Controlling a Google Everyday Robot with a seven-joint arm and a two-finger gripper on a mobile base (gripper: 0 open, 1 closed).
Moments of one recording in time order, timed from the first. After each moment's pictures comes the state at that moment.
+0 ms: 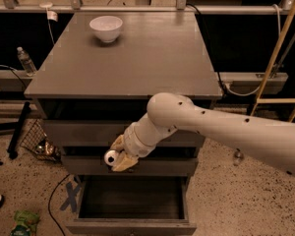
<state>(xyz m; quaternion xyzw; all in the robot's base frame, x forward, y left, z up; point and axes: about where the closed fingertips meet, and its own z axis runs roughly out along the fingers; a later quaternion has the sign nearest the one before) 0.494 0.096 0.651 -0.75 0.57 0.21 0.25</state>
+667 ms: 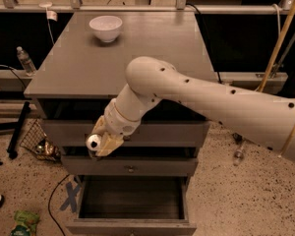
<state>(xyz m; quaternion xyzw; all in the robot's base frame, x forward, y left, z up) 0.494 0.134 0.731 -0.80 0.52 0.22 0.23</state>
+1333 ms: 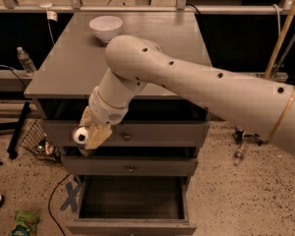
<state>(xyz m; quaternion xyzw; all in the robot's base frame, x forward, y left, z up) 0.487 0.159 0.772 -0.82 0.49 0.20 0.20</state>
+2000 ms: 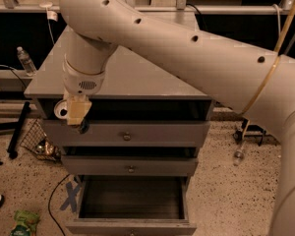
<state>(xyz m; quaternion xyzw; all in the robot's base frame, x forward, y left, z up) 0.504 0.184 0.851 -0.81 0.54 0.13 0.17</state>
